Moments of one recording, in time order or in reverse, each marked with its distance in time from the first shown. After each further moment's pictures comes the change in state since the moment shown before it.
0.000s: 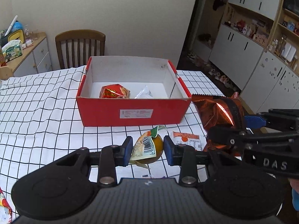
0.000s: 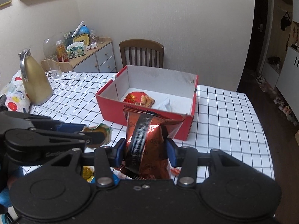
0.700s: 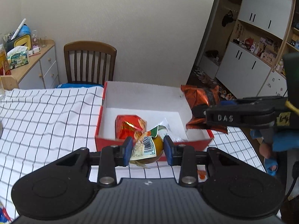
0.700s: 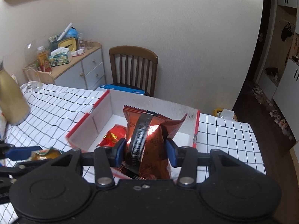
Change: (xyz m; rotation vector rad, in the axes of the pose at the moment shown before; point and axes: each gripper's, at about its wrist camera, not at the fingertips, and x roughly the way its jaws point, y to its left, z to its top) left arm 0.021 0.048 0.065 -0.047 -0.082 0.022; right arm 0.103 -0.014 0.099 -0.037 -0.009 -0.061
